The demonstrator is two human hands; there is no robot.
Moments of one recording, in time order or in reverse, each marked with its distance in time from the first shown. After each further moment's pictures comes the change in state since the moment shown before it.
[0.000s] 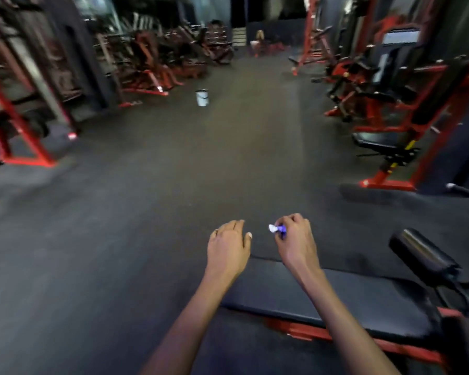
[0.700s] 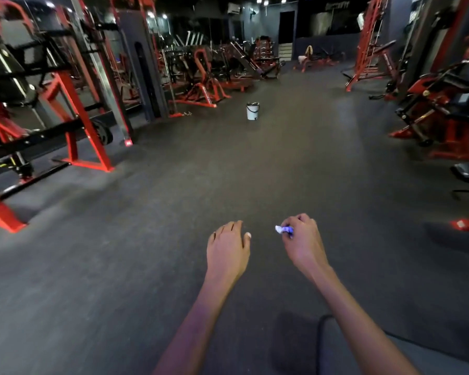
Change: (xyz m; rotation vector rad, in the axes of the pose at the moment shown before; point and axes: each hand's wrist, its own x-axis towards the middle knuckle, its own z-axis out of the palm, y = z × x) left_hand 0.164 -0.352 -0.104 0.047 0.064 -0.205; right_hand 0.154 -0.277 0.257 0.088 -0.112 -0.105
